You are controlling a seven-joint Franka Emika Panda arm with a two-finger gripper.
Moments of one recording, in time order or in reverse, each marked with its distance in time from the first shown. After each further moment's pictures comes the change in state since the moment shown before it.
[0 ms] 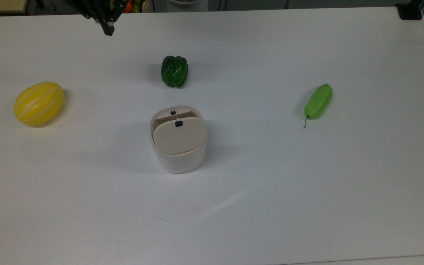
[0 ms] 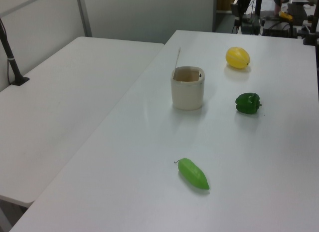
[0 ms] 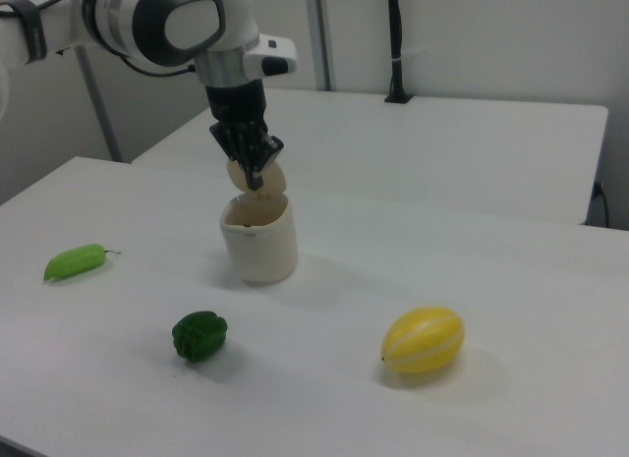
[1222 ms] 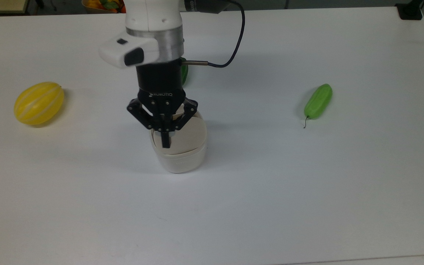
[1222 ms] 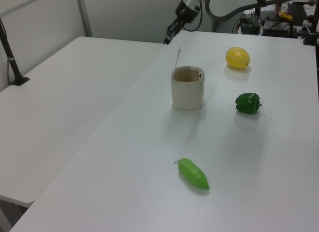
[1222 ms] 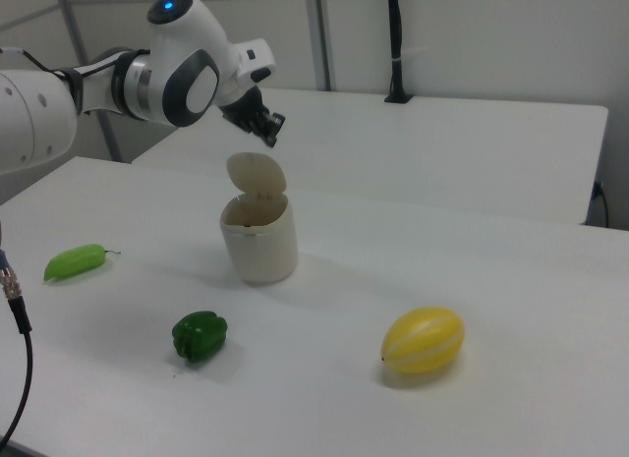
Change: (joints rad) arm 0.194 0.331 0.012 0.127 0.032 0.701 0.031
